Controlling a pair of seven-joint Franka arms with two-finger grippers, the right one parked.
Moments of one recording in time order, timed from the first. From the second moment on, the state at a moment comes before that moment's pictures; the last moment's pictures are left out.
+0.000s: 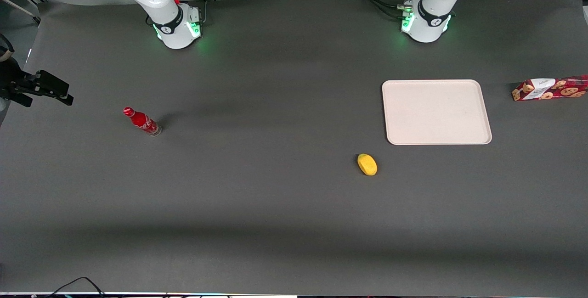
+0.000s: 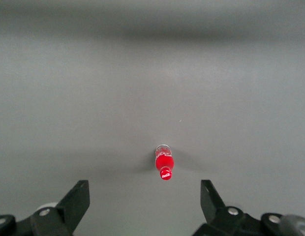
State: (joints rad) arm 0.40 0.00 0.49 -2.02 -0.04 1.91 -0.19
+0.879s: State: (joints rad) arm 0.40 0.05 0.53 -2.34 -0.16 2.38 -0.32
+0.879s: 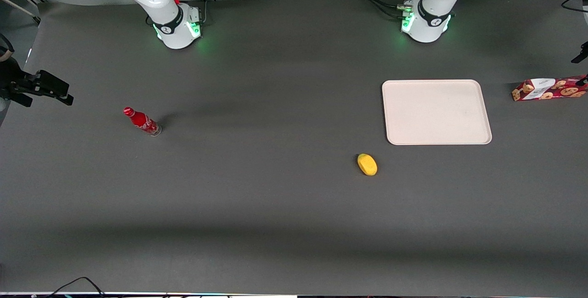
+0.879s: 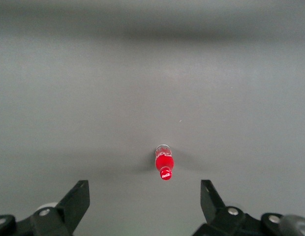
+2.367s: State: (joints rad) arm 0.40 0.29 0.57 -2.34 -0.31 2.57 -0.33
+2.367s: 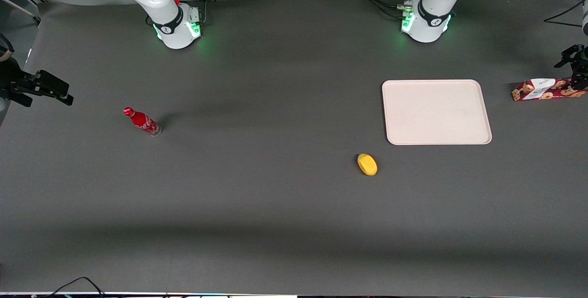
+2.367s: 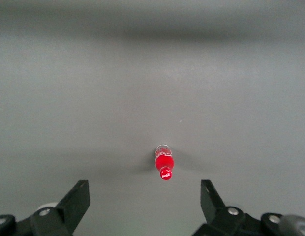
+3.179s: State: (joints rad) arm 0.39 0.32 0.54 -2.33 -0.32 2.57 -0.33
